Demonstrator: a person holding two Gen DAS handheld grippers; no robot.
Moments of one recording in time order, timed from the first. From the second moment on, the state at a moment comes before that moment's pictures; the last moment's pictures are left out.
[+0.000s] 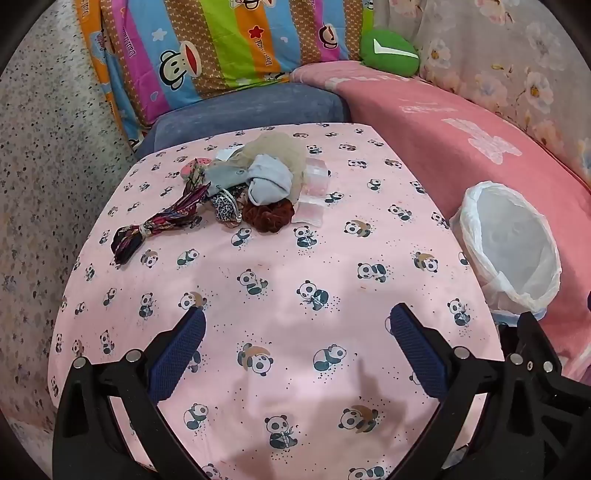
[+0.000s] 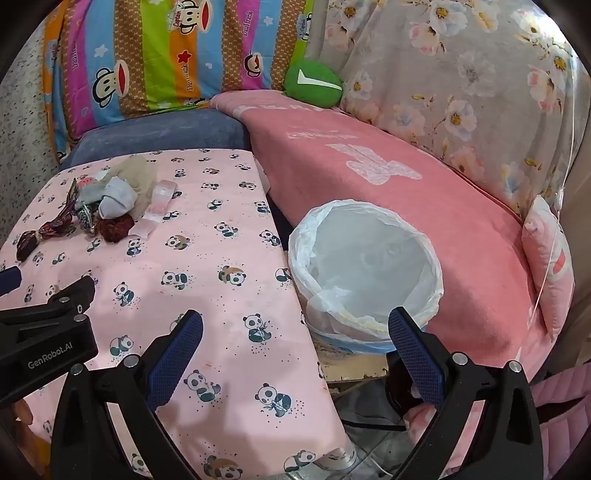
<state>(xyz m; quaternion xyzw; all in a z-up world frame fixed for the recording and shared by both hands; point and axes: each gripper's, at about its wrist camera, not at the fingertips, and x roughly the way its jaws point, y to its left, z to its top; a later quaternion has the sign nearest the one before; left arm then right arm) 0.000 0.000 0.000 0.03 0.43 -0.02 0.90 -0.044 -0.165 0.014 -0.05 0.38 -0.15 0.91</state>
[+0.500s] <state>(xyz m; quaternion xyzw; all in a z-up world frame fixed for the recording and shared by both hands) -0.002 -0.004 0.004 0.03 0.42 -0.02 0.91 -0.046 -0.164 0.017 -0.06 0.38 -0.15 0.91</state>
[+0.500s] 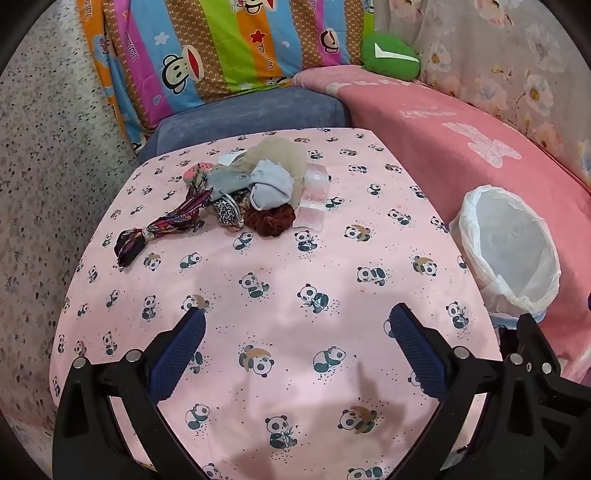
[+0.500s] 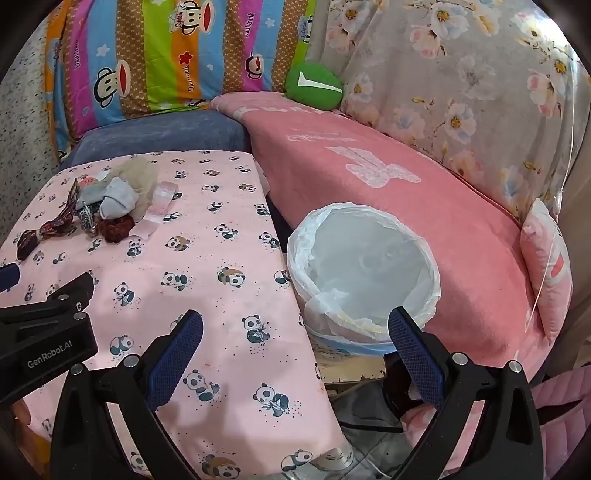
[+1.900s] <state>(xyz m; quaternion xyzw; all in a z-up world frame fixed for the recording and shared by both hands) -0.006 -0.003 0.011 0.04 0.41 -0.01 0.91 -0.048 -0.169 0.015 -0.06 0.38 -0.16 0.91</state>
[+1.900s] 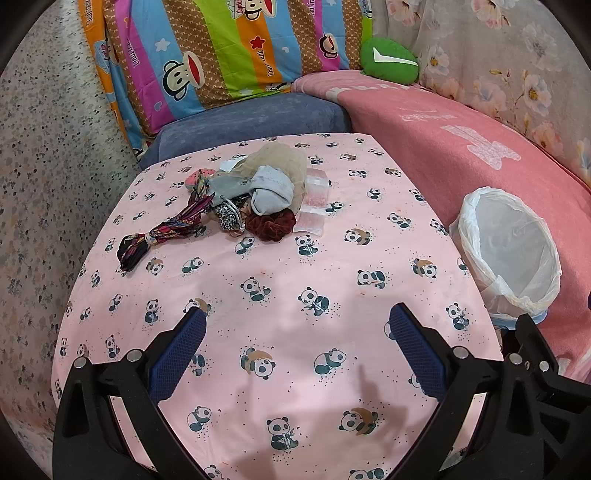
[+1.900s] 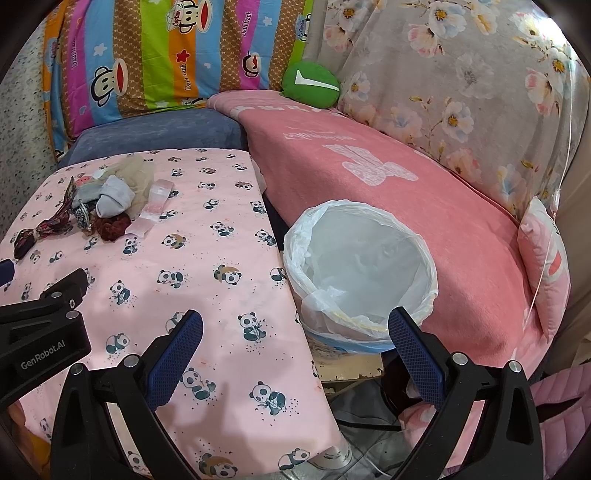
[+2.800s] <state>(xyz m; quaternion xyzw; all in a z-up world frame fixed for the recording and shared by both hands) -0.007 -0.003 0.011 0.04 0.41 -0.01 0.91 -0.049 -0.172 0.015 -0.06 0.38 -0.16 0.91</state>
